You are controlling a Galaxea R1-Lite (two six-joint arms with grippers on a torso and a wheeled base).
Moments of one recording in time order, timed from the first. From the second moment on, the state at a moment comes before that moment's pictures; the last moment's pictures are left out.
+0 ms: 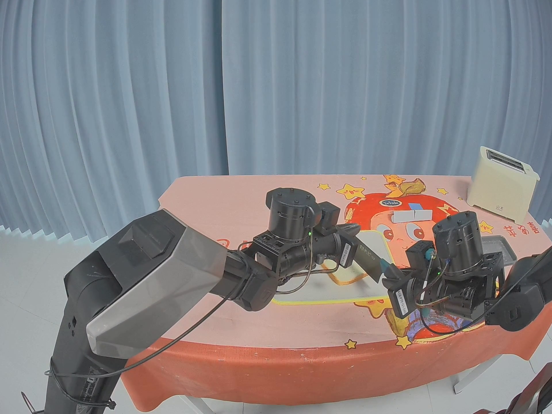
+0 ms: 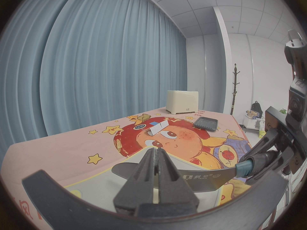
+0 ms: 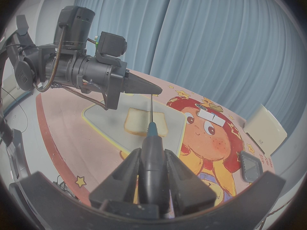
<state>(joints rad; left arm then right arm) -0.70 2.47 -1.55 -0.74 -0.21 0.01 0.61 1.73 -0.64 -0.42 -0.29 -0.06</state>
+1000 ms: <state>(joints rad) -0.69 2.49 -1.54 -0.74 -0.21 0.01 0.60 1.77 -0.63 -0.43 -0.29 -0.06</state>
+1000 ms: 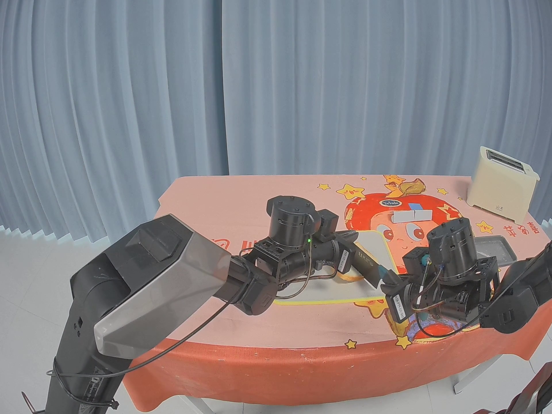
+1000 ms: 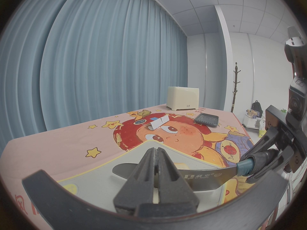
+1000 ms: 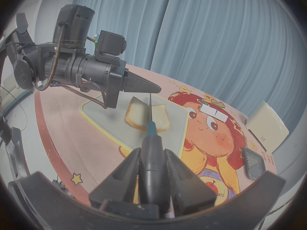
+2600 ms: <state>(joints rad) -0.69 2.53 -1.56 -0.74 -0.21 0.01 0.59 1.78 -0.62 -0.44 -0.29 -0.05</state>
